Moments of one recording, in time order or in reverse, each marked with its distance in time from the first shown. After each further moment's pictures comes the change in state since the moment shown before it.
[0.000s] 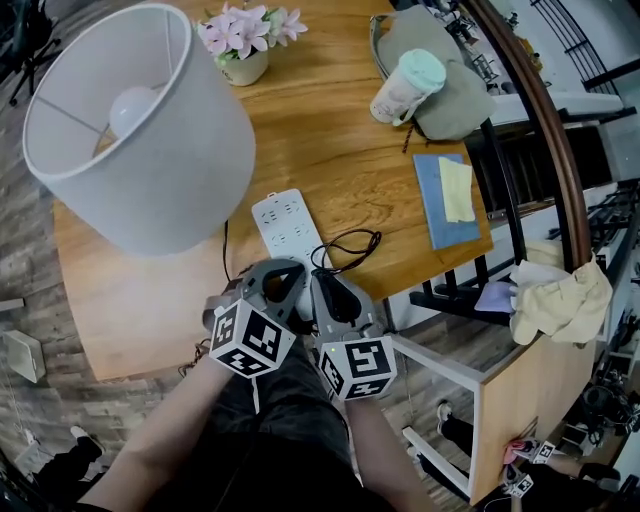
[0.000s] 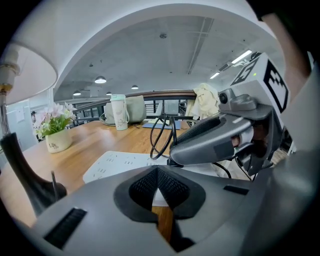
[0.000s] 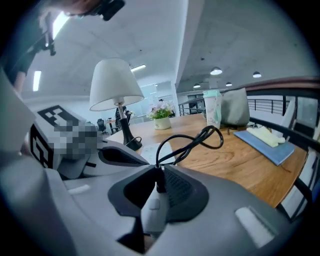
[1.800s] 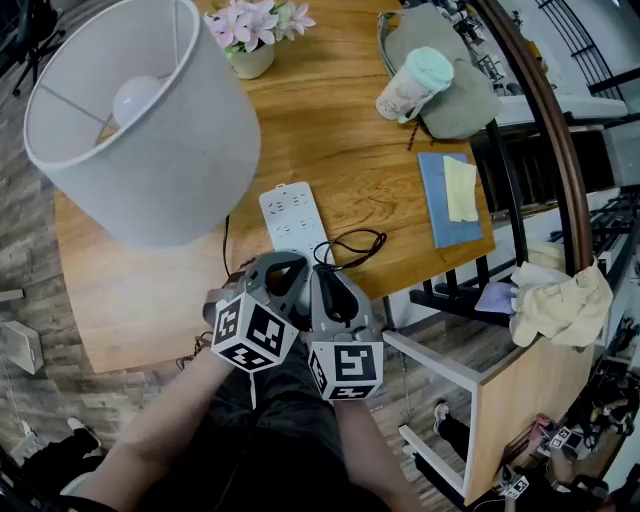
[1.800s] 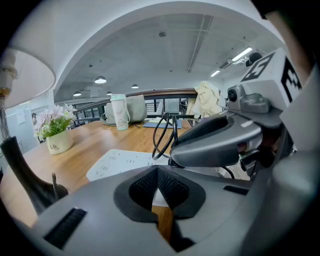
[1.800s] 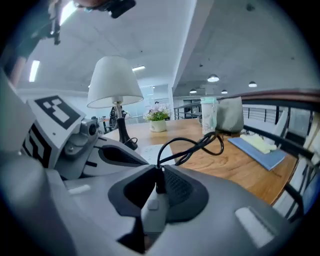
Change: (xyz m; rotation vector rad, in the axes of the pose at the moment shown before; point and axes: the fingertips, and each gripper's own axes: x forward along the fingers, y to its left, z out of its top) left arm 0.001 0.002 0.002 0.013 0.012 0.016; right arm -0.001 0.004 0.004 -0.078 -0.031 -0.101
